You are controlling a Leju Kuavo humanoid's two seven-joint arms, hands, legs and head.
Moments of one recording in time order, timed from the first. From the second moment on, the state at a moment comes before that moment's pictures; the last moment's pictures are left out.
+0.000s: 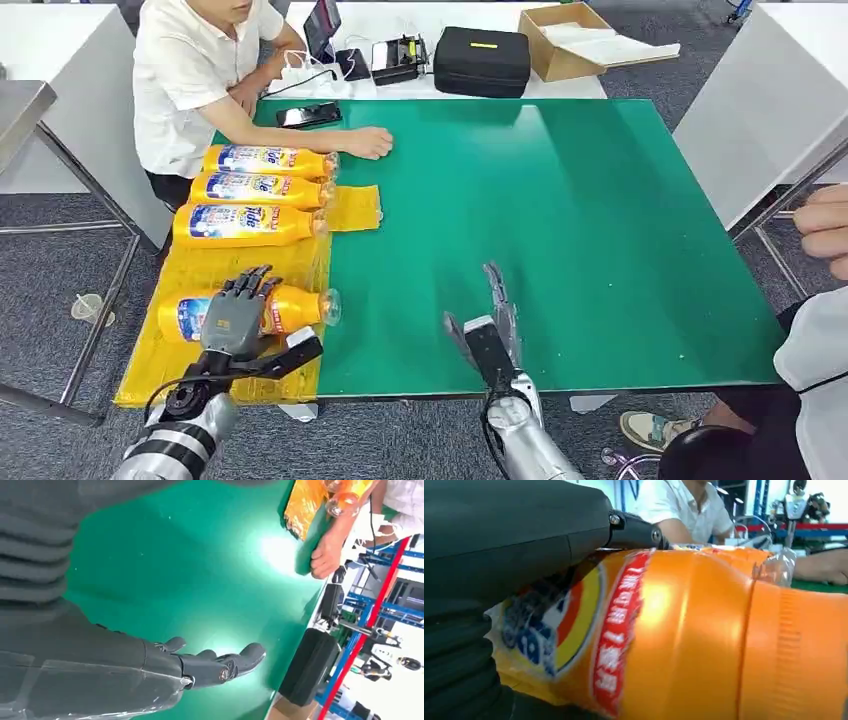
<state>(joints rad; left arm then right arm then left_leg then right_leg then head) -0.40 0.00 -0.30 -0.74 -1.16 0.49 -0.16 -0.22 0.15 0.29 -0.83 0.31 -0.34 -0.70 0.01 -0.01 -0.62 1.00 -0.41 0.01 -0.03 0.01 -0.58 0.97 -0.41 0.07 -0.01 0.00</state>
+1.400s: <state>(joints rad) -0.27 0.02 -0.36 -0.95 -0.94 0.39 -0.26 -0.16 0.13 0.29 -0.93 0.21 -0.41 -0.70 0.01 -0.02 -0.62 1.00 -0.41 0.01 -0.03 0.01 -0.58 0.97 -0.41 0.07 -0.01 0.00</state>
